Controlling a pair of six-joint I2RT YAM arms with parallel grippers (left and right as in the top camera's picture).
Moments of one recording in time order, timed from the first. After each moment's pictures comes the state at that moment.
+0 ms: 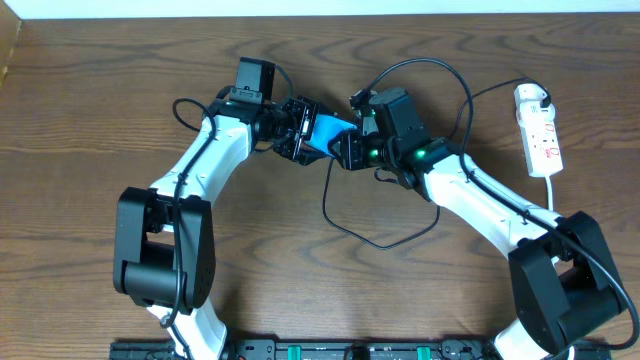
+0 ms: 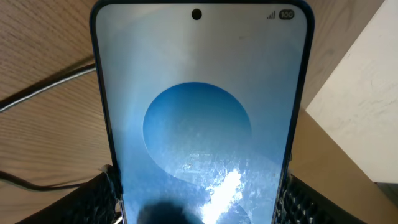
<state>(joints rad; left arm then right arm) -0.21 1.88 1.31 -0.50 0.74 -1.46 0.53 1.77 1.14 -0.17 -0.33 0.46</state>
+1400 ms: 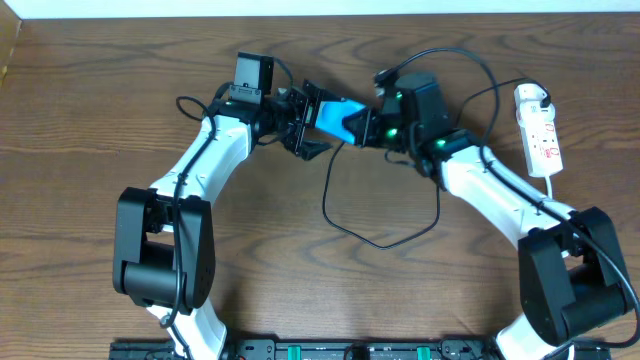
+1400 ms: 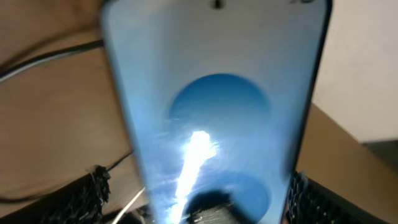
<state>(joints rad) -0.21 1.88 1.31 -0.36 0.82 -1.41 0.41 1.78 1.14 -0.01 -0.46 0.66</state>
